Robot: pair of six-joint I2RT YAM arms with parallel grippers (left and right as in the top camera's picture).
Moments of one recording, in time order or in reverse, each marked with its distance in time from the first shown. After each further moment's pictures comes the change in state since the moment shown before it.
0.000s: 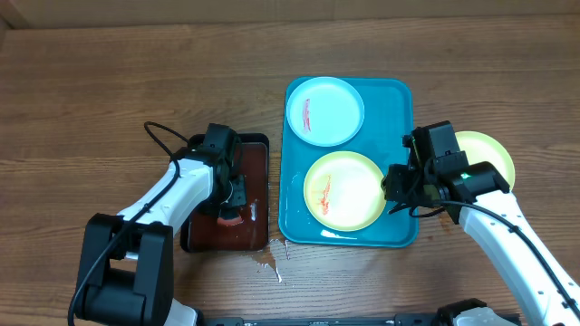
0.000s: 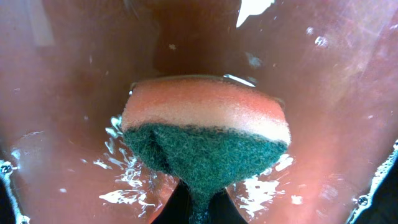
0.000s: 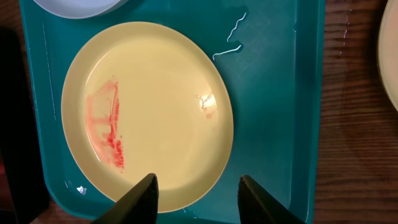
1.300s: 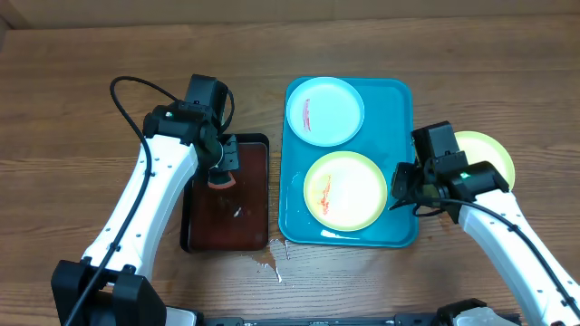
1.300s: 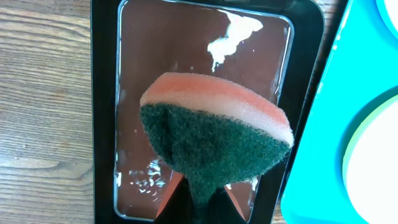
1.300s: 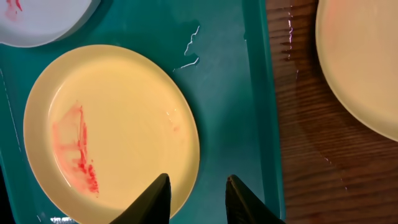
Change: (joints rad) left arm 0.000 -0.108 0.401 -0.363 -0.046 0.001; right arm 0.000 0.007 0.000 -0.007 0.126 0.082
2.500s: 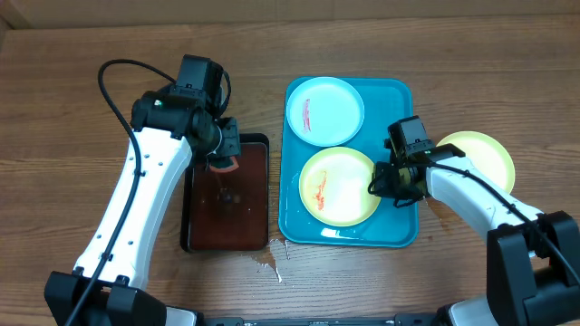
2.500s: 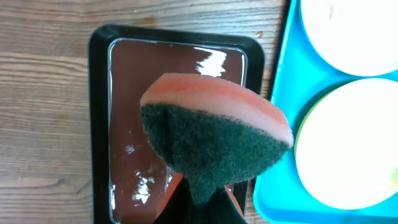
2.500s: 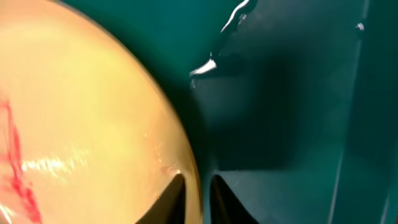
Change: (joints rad) left arm -0.001 0.001 0.156 -0.060 0.051 0.039; right arm 0.001 0.344 -0.010 0.220 -0.122 -0.110
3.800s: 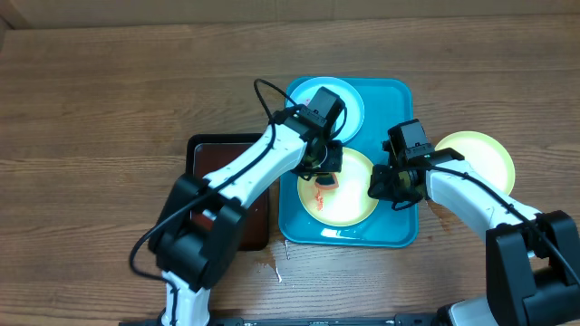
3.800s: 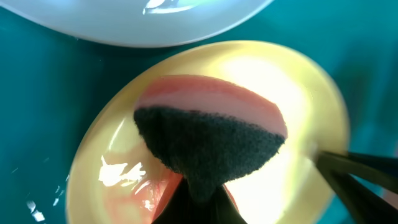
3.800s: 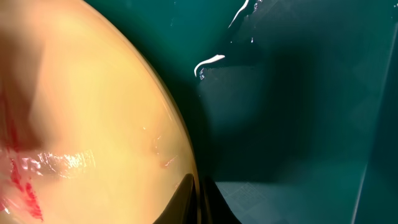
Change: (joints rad) left arm -0.397 0.438 0.001 0.412 0.204 -0.238; right arm 0.000 0.000 -0.026 0.026 -0.034 -0.001
